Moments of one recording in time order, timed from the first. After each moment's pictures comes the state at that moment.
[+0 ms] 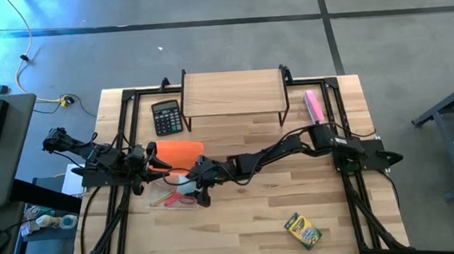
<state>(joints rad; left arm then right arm) -0.31 0.02 0.08 -0.15 -0.25 -0.38 0.16 2.31 1.66 0.20 0.02 0.21</state>
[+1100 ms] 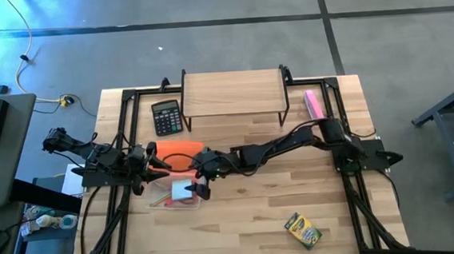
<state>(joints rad) -0.31 0.02 0.08 -0.15 -0.25 -0.38 0.15 2.19 1.66 0.05 0.04 0.36</state>
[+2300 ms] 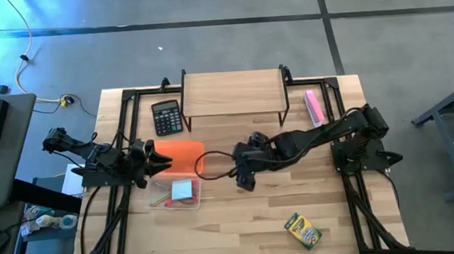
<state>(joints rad) -0.31 0.02 0.08 -0.15 -0.40 -0.56 0.26 1.78 1.66 -0.93 0.34 0.52</state>
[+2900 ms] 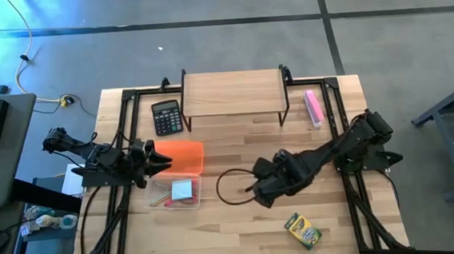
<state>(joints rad) -0.31 0.02 0.08 -0.15 -0.40 -0.57 0.43 1.78 1.65 -1.23 0.33 0.94</state>
